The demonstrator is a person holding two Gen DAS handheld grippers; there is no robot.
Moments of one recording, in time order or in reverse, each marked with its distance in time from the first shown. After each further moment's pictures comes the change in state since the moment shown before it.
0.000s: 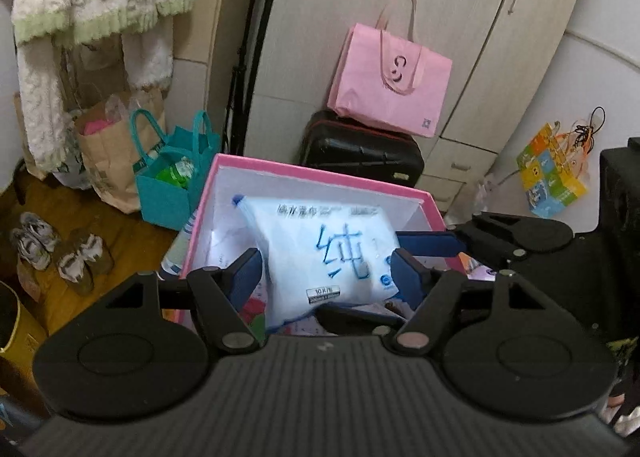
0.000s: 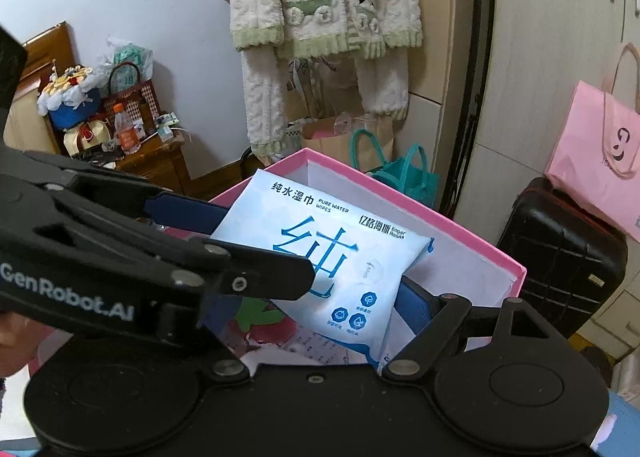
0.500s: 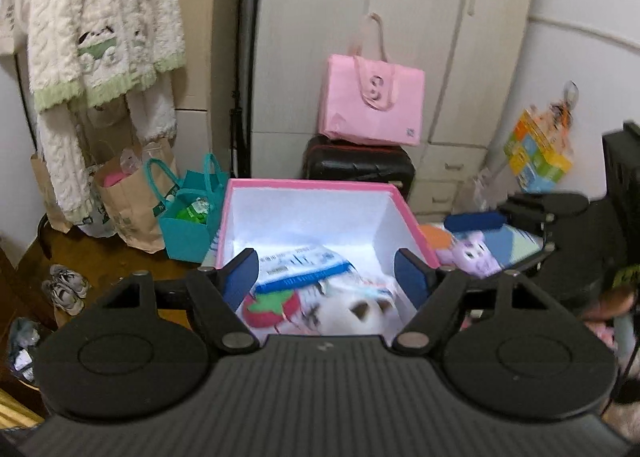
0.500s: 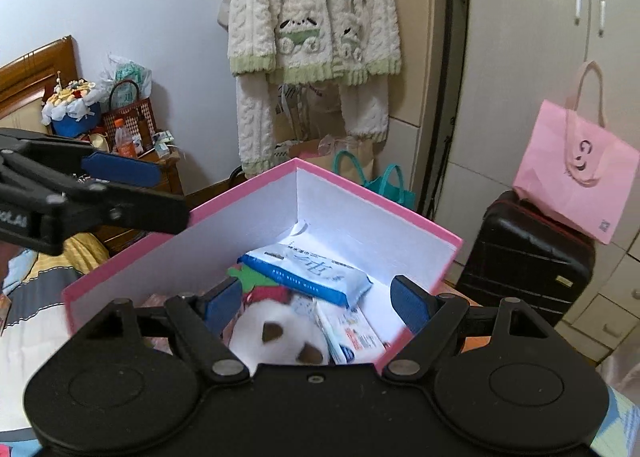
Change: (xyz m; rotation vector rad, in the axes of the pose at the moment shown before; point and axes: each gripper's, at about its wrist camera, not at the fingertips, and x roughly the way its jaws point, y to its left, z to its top) left arm -0.090 -0.033 -0.018 0.167 -0.056 0.024; right arm -0.084 0.005 -0.031 -0.010 -0.083 -0.056
